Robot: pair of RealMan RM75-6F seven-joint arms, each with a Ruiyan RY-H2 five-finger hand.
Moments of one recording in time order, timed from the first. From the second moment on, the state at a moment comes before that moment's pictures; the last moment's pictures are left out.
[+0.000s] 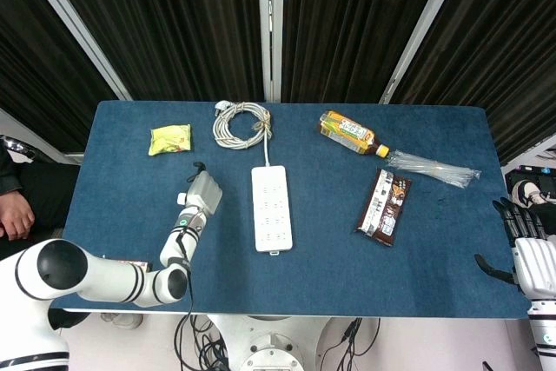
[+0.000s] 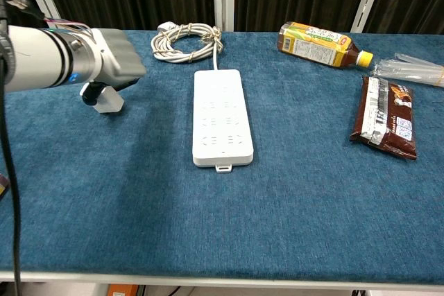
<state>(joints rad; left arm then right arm) -1.35 -1.58 0.09 -1.57 0.11 1.04 1.54 0.06 -1.14 0.06 -1.47 -1.49 1.47 0.25</state>
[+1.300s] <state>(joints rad) -1.26 -1.47 0.01 -1.70 0.25 1.08 1.17 0.06 -1.15 0.06 -1.42 -1.50 1.47 0.31</state>
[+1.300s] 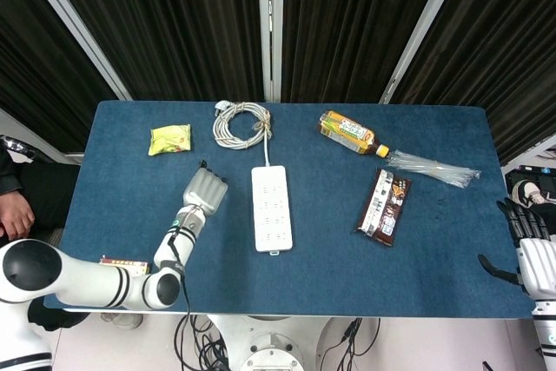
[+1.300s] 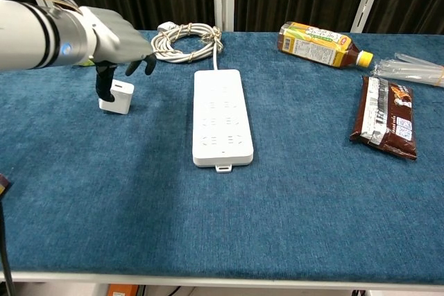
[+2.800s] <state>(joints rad) -0.88 -1.67 -0.12 -1.44 0.67 1.16 0.78 0.09 -1.07 0.08 -1.51 -1.52 1.48 0.23</state>
